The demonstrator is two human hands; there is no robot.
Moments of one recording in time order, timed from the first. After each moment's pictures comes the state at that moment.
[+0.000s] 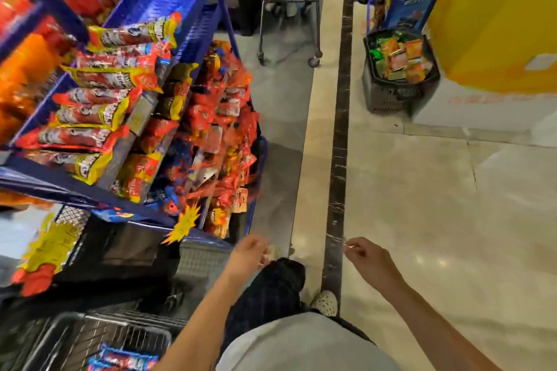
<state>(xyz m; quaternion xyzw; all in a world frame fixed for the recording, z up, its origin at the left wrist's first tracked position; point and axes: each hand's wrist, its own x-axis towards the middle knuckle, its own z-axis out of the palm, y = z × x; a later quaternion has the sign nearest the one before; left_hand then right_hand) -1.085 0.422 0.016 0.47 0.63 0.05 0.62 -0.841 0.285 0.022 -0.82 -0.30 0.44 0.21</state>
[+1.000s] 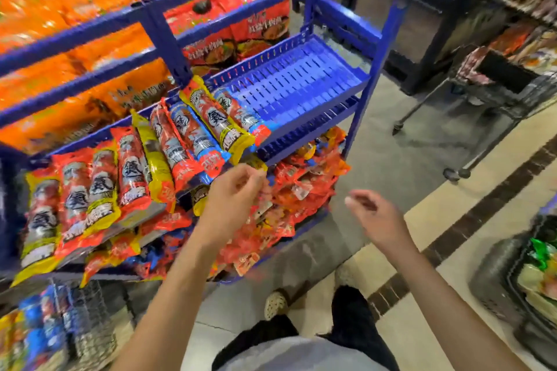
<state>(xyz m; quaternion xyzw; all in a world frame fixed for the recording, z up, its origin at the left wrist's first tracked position) -0.954 0.811 0.216 0.41 0.72 0.43 0.36 -0.714 0.883 0.128 -0.62 -0.58 0.48 0.23</state>
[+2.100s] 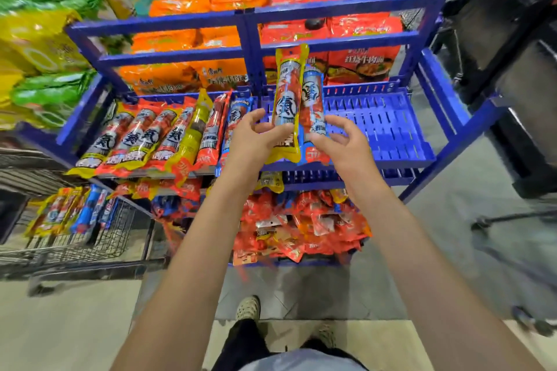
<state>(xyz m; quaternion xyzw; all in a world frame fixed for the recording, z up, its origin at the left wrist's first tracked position) -0.949 0.923 0.257 0.11 0.73 0.63 0.24 -0.843 1.054 0.227 -0.30 -0.64 0.69 0.17</state>
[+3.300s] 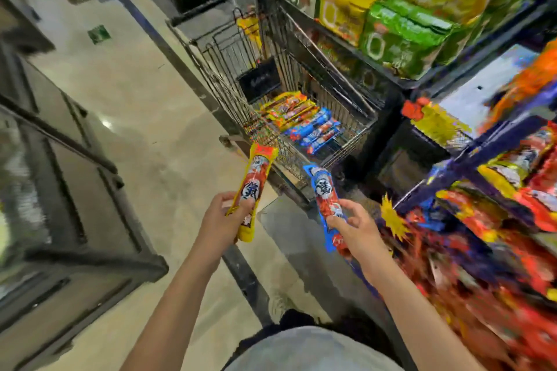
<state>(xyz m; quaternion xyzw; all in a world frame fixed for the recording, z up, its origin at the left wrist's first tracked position) -0.965 0.312 0.144 -0.38 0.71 0.60 0.02 -1.028 0.547 0.116 -0.14 -0.74 0.61 -0.26</state>
